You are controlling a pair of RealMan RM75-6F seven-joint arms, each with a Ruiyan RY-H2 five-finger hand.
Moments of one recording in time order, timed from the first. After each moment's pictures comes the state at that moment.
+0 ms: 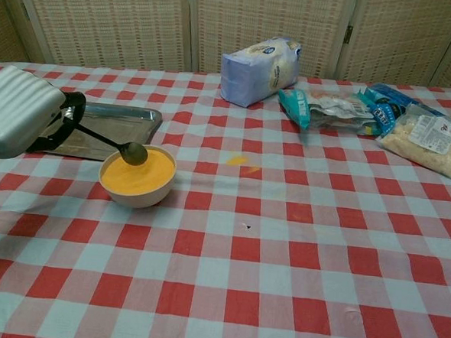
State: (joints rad) left arm -0.54 -2.02 -0.08 -0.44 1.57 1.60 0.25; right arm 0.09 -1.09 -0.01 -1.63 -1.54 1.39 -0.04
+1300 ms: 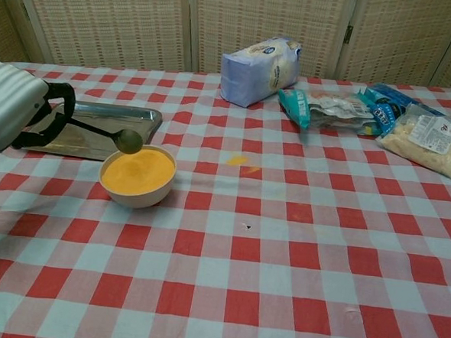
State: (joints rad) left arm -0.52 -1.97 -0.09 -0.54 1.54 1.63 0.17; right arm 0.09 -1.09 -0.01 -1.63 -1.55 1.39 -0.05
